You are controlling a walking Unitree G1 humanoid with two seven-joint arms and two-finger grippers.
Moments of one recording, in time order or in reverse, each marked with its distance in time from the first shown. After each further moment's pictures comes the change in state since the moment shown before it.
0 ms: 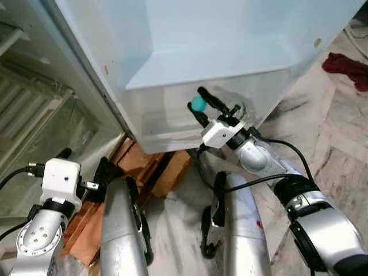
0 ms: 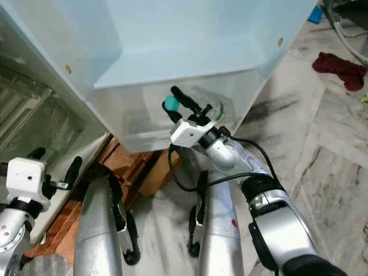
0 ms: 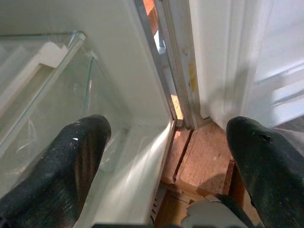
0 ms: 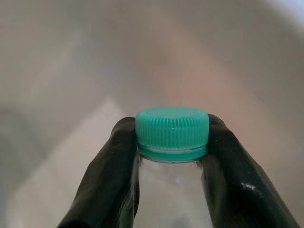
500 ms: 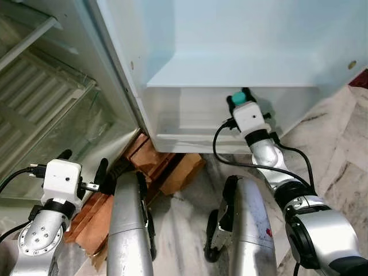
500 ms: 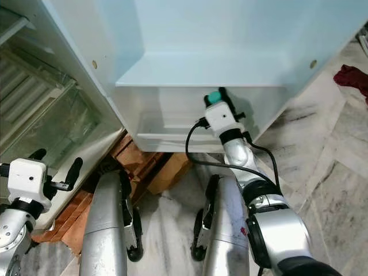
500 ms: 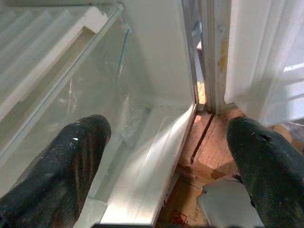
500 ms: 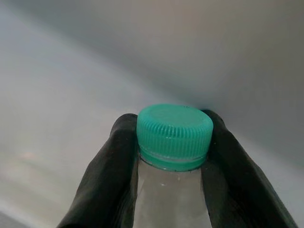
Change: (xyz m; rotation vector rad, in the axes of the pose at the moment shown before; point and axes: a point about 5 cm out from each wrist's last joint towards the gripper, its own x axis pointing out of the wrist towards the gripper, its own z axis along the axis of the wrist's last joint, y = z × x) left arm 0.002 -0.001 -0.003 -0.004 0.011 -0.002; right arm -0.034 -0.015 -0.052 0.333 0.448 -0.357
